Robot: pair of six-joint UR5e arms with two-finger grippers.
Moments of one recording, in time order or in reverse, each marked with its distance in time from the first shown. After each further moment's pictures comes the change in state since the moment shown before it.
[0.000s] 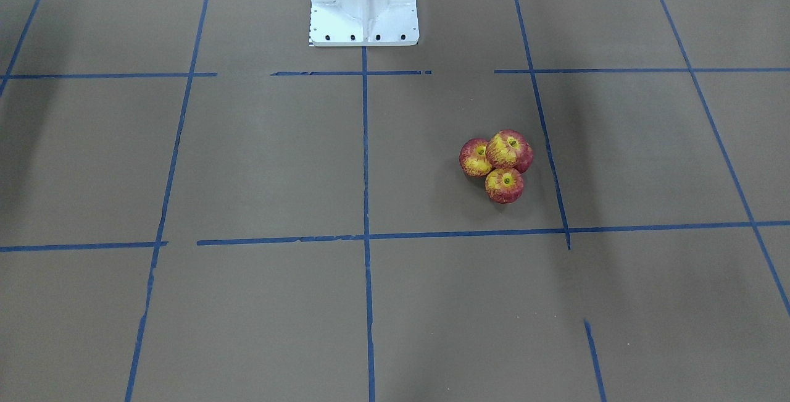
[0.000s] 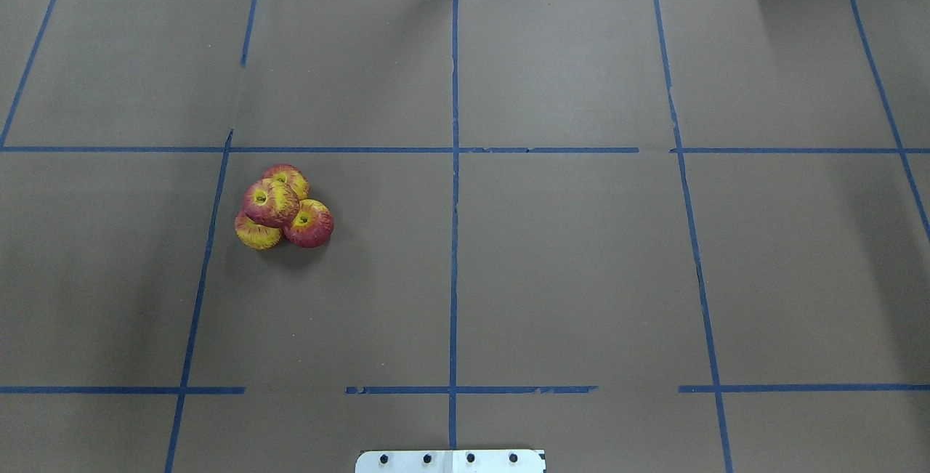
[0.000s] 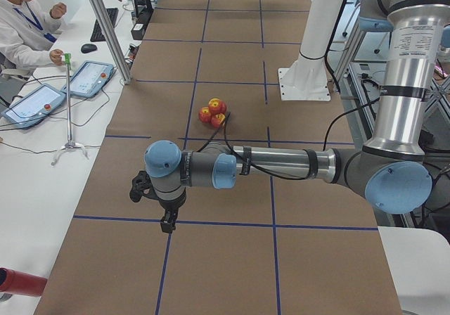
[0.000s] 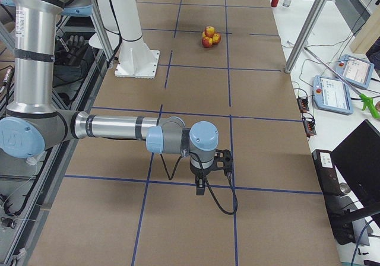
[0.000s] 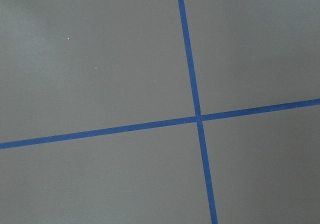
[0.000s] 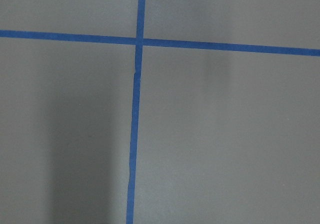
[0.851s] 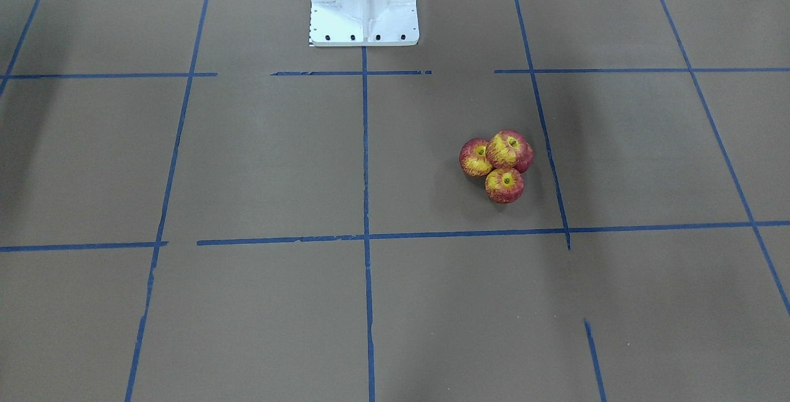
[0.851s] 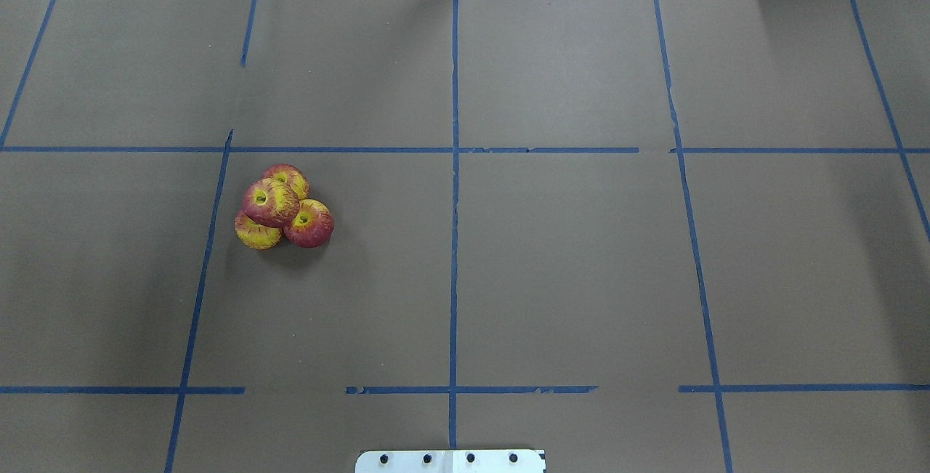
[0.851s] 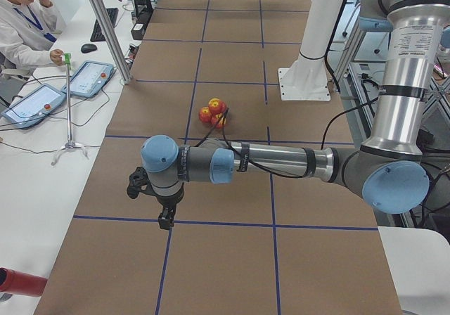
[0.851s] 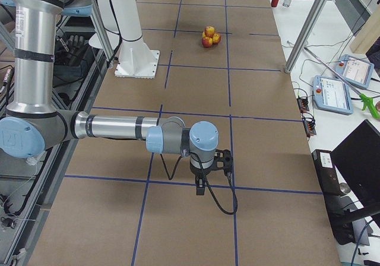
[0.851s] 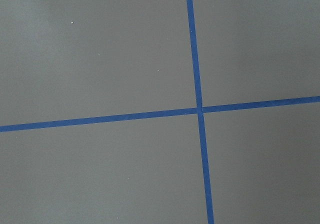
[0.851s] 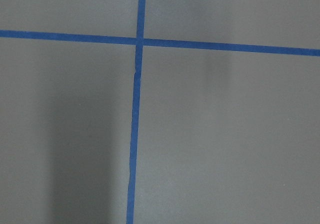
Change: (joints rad) left arm -0.005 -0.017 -0.014 0.016 -0.001 0.000; right arm 0.000 0.000 0.000 0.000 0.001 0.000
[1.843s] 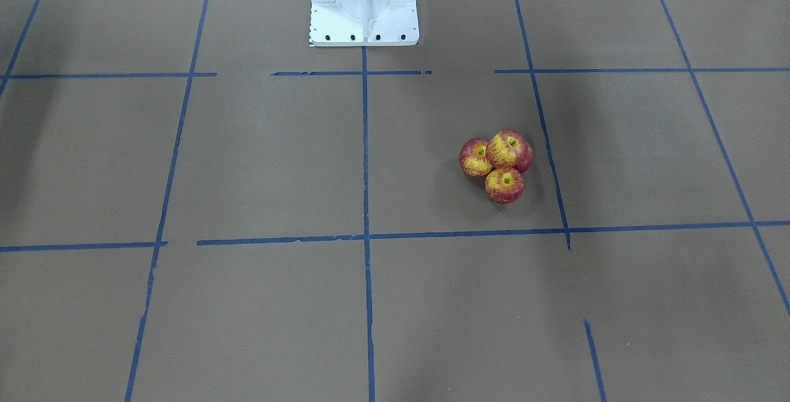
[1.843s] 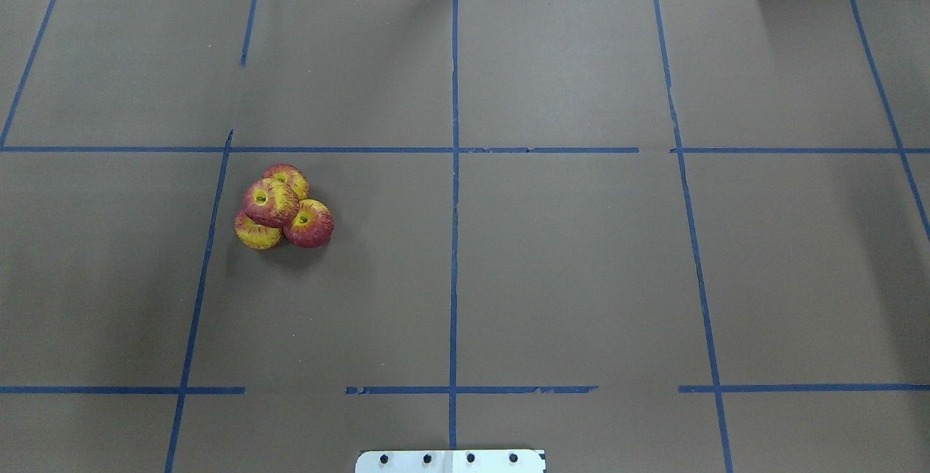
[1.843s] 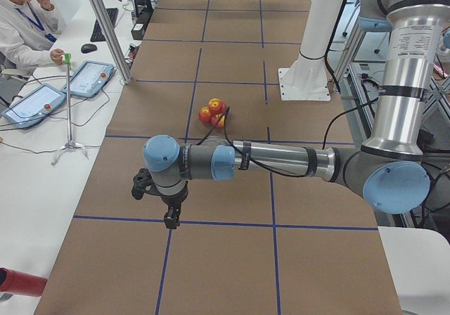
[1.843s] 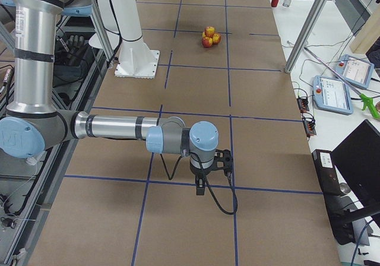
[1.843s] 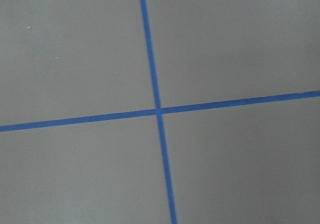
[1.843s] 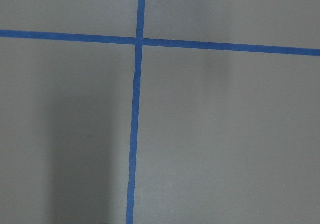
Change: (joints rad) left arm 0.005 0.008 -0.012 0.077 0.004 -0.009; right arm 0.000 0.000 0.000 0.000 -0.001 0.000
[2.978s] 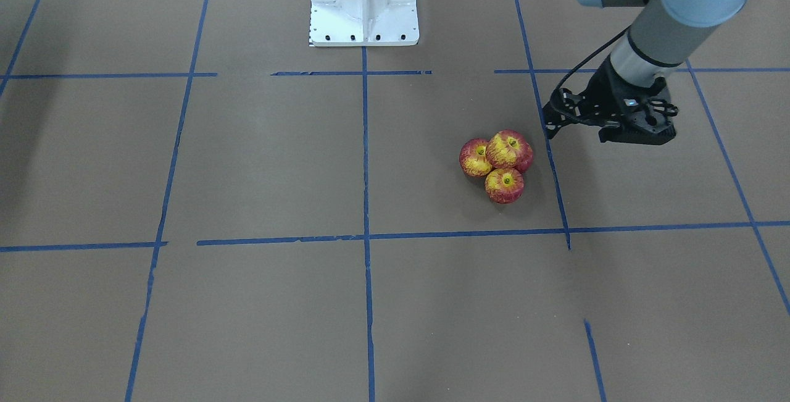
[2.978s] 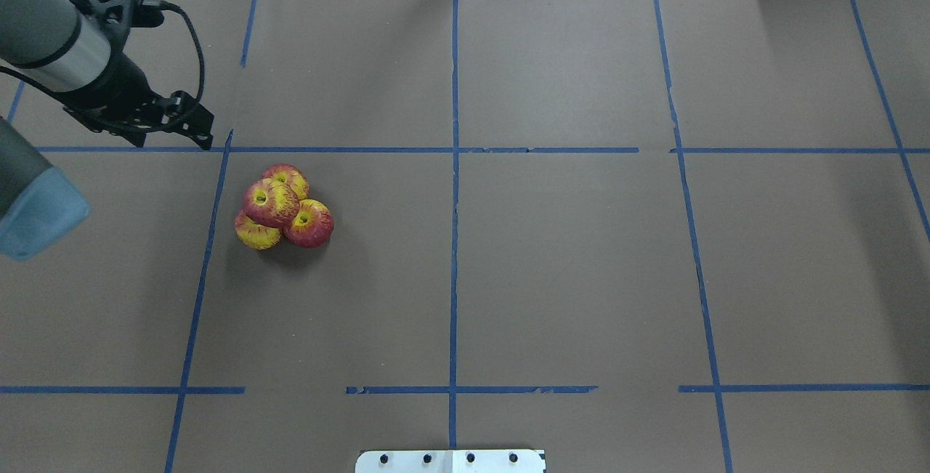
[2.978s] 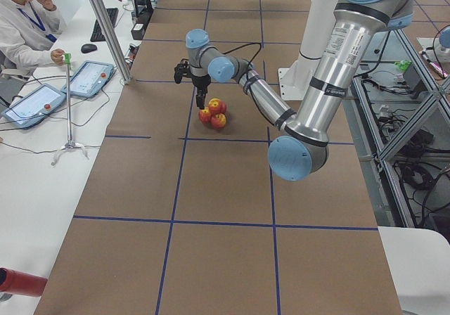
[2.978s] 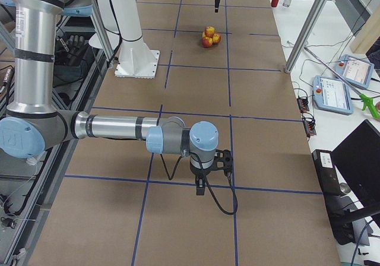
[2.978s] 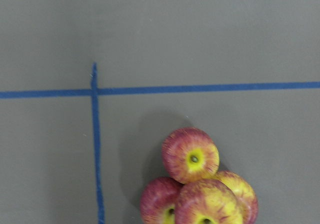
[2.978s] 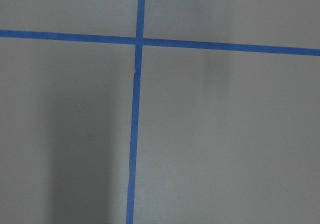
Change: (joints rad) left arm 0.625 -0.210 -0.395 0.013 0.098 -0.850; right arm 0.000 0.000 0.000 0.000 0.000 0.000
